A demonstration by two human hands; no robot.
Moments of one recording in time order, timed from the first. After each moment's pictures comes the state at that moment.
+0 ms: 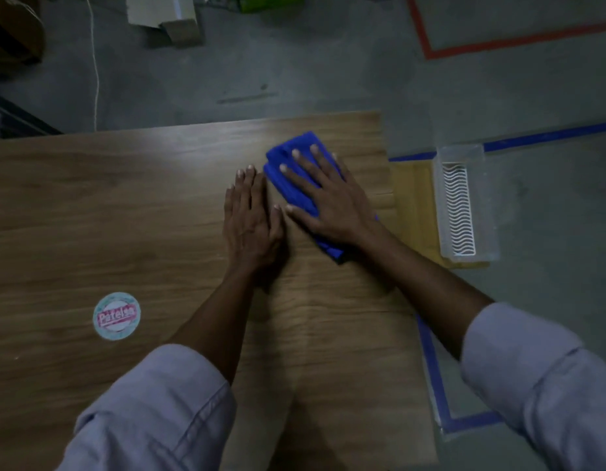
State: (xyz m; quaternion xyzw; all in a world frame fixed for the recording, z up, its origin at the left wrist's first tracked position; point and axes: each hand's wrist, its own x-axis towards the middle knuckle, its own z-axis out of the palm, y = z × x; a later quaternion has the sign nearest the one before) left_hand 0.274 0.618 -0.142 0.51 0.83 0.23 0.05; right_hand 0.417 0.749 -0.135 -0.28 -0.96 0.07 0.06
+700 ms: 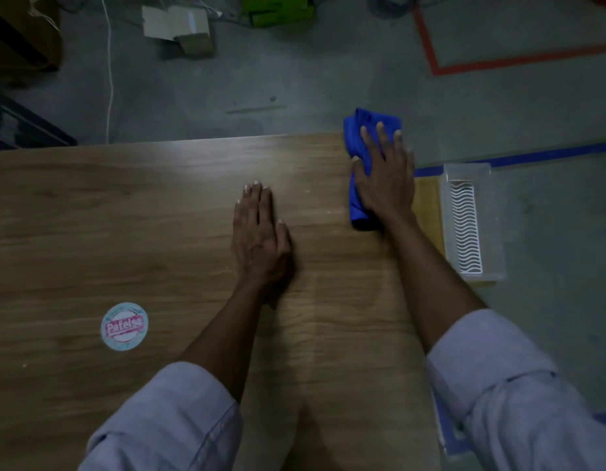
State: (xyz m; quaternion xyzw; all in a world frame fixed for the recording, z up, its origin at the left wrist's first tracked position) left_hand 0.275 0.618 -0.138 0.48 0.84 0.24 0.07; right_hand 0.425 0.813 -0.125 -0.54 -0.83 0.12 0.08
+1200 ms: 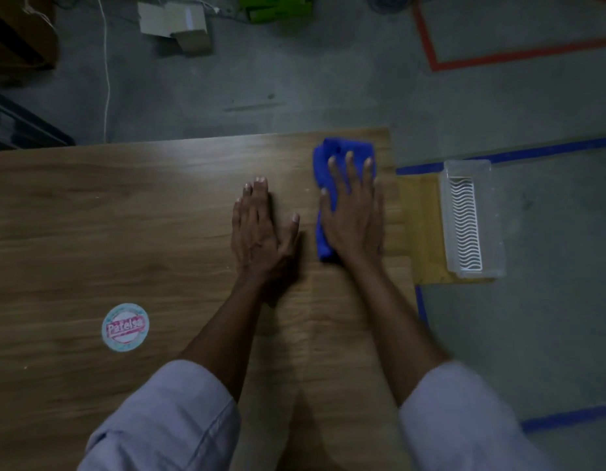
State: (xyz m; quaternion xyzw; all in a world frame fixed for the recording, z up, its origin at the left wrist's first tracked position) left_hand 0.273 0.618 -0.137 0.48 0.83 0.26 0.08; right_hand 0.399 0.724 -0.120 -0.55 -0.82 0.12 0.08
